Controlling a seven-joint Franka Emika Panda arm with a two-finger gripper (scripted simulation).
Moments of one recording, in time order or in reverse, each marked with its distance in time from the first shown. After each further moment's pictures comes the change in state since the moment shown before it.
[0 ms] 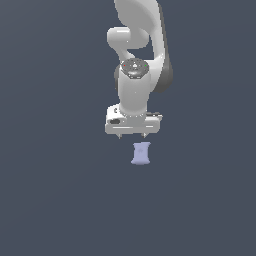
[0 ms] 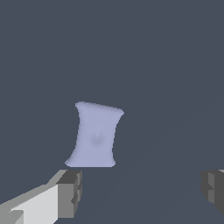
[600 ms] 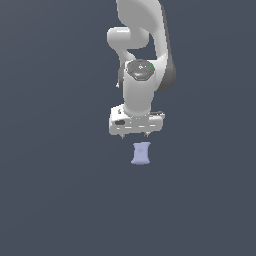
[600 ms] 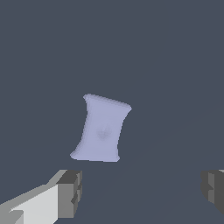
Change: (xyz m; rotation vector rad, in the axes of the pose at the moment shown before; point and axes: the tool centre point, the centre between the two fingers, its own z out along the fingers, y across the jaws) arm -0.006 -0.012 0.003 -0.004 -0.024 -0.067
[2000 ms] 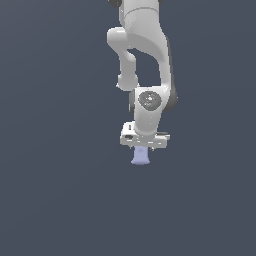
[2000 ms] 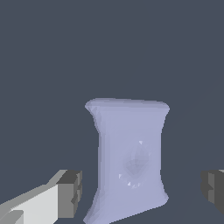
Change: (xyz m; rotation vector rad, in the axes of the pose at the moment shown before) arm 0.012 -0.037 0.092 0.007 0.016 0.220
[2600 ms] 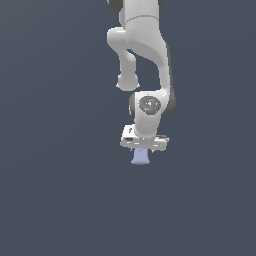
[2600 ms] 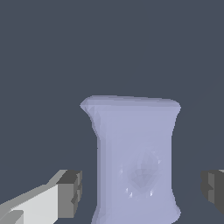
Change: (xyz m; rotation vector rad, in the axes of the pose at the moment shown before) arm 0.000 -0.002 0.019 0.000 0.003 0.012
